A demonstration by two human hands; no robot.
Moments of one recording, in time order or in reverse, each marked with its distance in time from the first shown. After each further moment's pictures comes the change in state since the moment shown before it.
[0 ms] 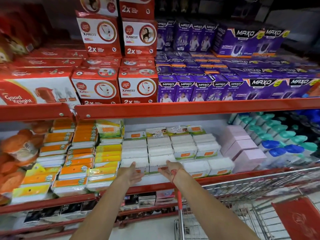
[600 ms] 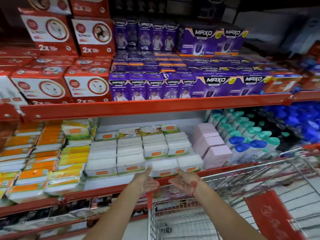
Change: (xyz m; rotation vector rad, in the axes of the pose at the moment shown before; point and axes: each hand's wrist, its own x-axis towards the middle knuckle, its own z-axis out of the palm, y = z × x) left_hand -0.025 -0.062 0.141 0.048 -0.254 -0.155; right_hand -0.028 -0.058 -0.158 -0.100 -0.025 -0.008
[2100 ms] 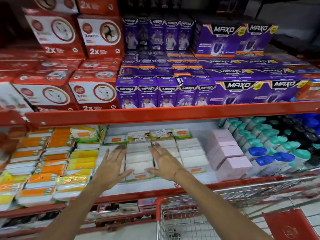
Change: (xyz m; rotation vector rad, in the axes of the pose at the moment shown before) left_hand 0.013 0.070 -0.127 1.733 0.594 1.081; right_hand 0.022 -0.042 0.101 -1.761 -0.266 -1.051
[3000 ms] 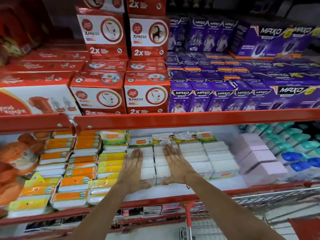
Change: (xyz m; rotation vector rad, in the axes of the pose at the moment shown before) left_hand -0.006 -0.057 0.022 0.009 -0.239 -0.044; right_hand 0.067 -0.036 0.054 -0.345 -0.066 0.067
